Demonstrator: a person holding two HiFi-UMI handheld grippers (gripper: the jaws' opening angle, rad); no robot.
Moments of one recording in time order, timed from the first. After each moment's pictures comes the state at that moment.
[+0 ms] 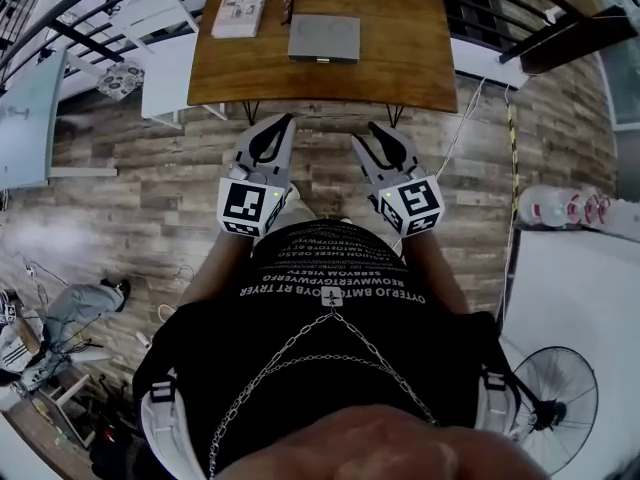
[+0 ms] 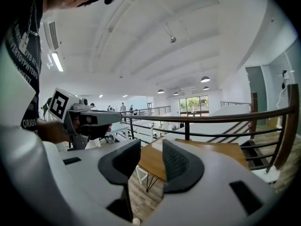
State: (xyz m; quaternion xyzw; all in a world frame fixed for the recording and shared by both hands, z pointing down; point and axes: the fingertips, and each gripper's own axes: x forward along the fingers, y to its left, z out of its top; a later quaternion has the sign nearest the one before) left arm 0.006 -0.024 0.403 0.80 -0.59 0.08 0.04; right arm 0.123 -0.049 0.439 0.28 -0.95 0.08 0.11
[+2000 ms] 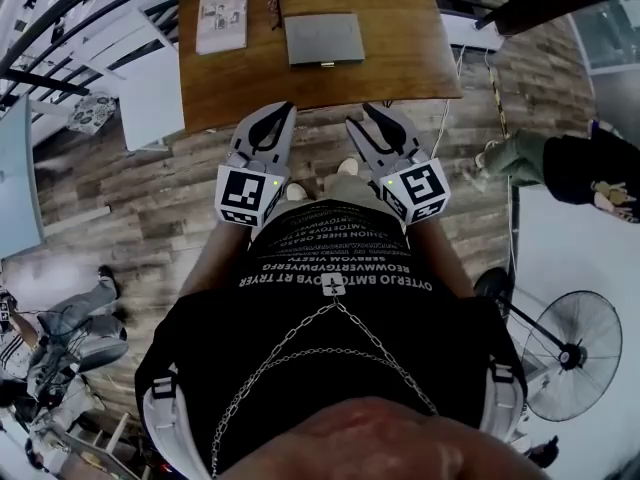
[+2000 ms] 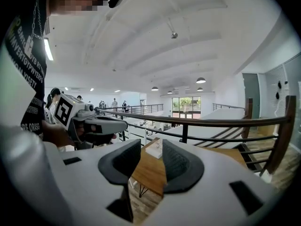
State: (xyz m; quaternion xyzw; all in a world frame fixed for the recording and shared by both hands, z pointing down) left arm -0.125 -0.116 0.424 0.86 -0.50 0.06 0.07; right arm -0.024 -0.119 0.430 0.33 -0.93 0.07 0.14
